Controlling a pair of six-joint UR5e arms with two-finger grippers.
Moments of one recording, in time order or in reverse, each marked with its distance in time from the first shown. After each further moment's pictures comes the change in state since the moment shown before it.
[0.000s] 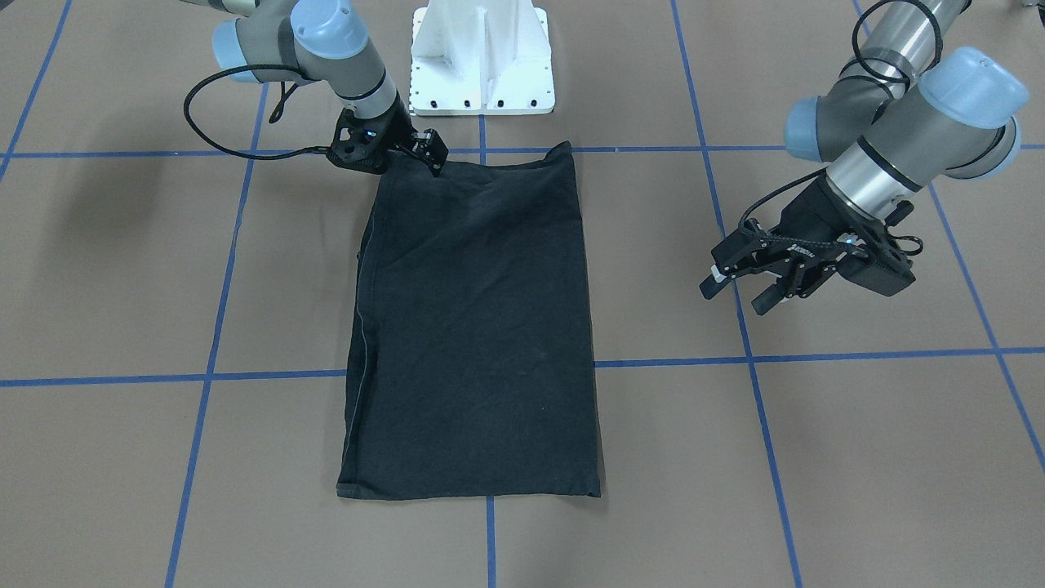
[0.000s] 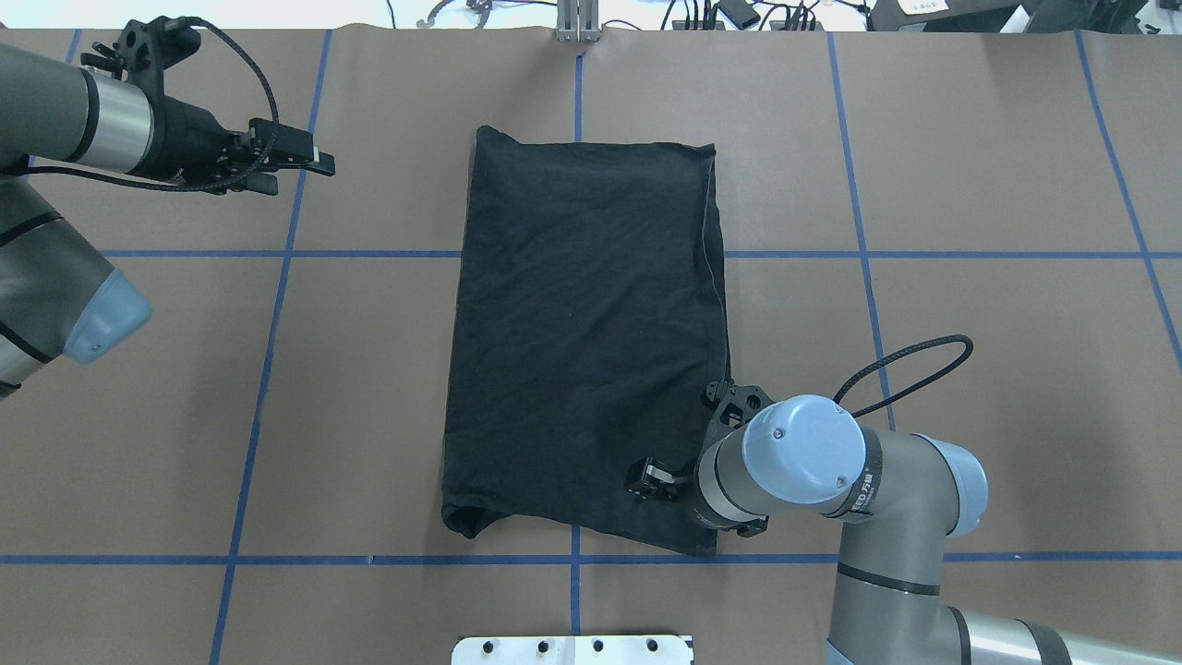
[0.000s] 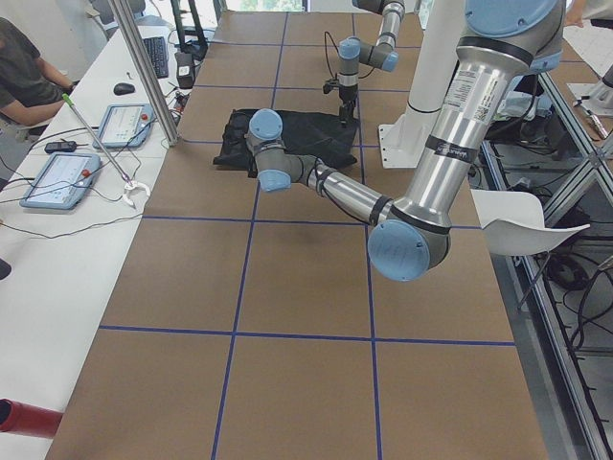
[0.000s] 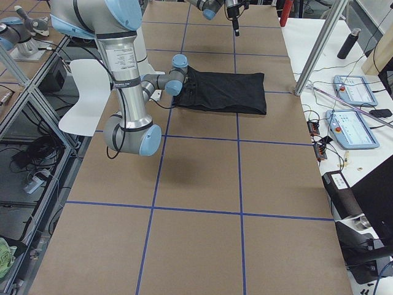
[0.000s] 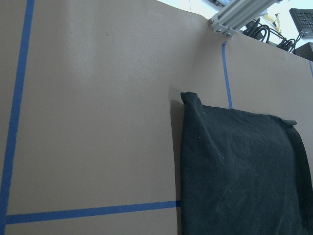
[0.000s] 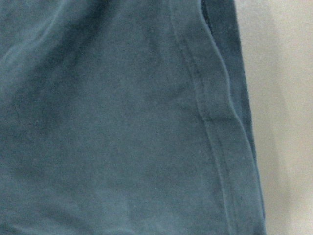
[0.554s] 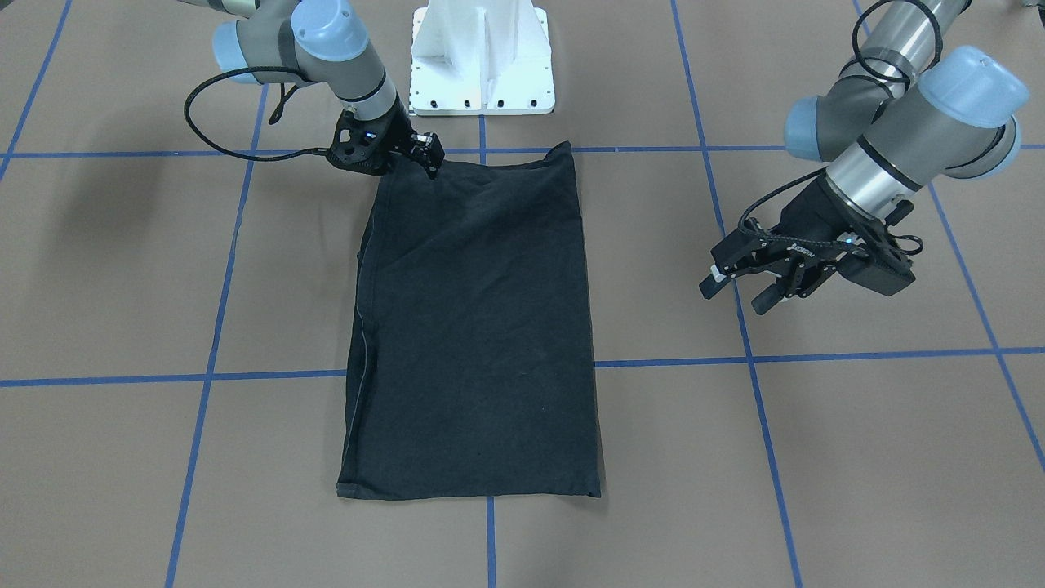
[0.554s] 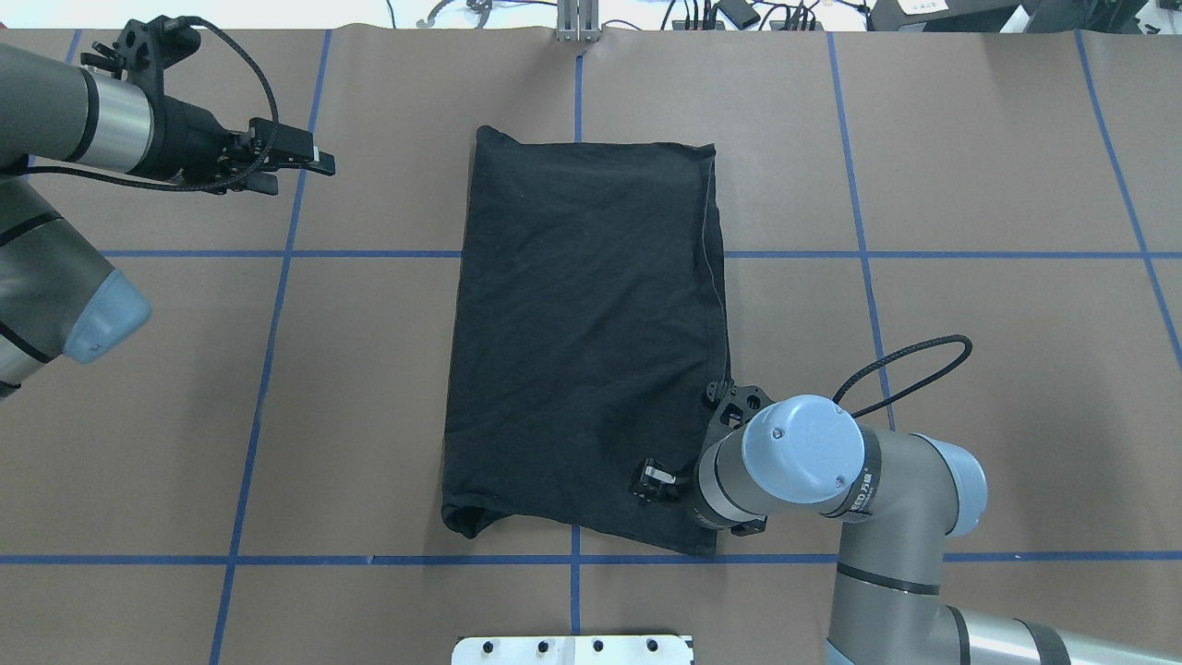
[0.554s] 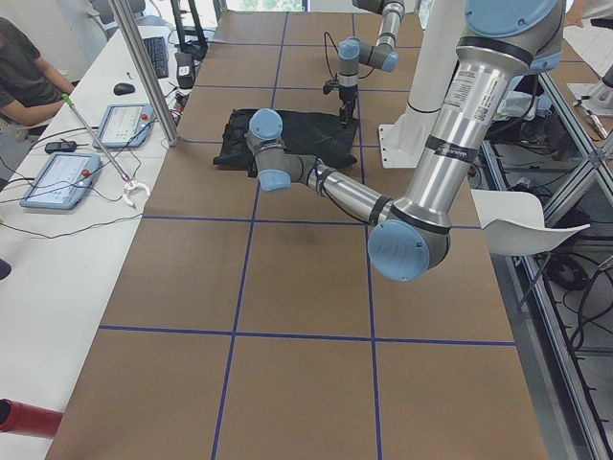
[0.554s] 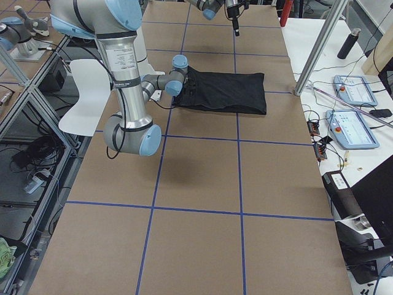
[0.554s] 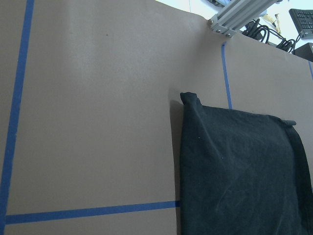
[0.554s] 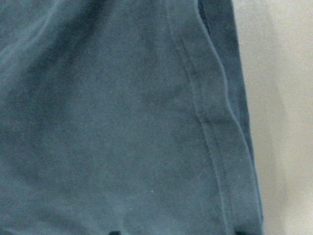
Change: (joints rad) left arm 0.000 -0.001 -0.002 0.000 0.000 -0.001; right arm 0.000 -0.001 -0.006 -0.001 0.003 -0.002
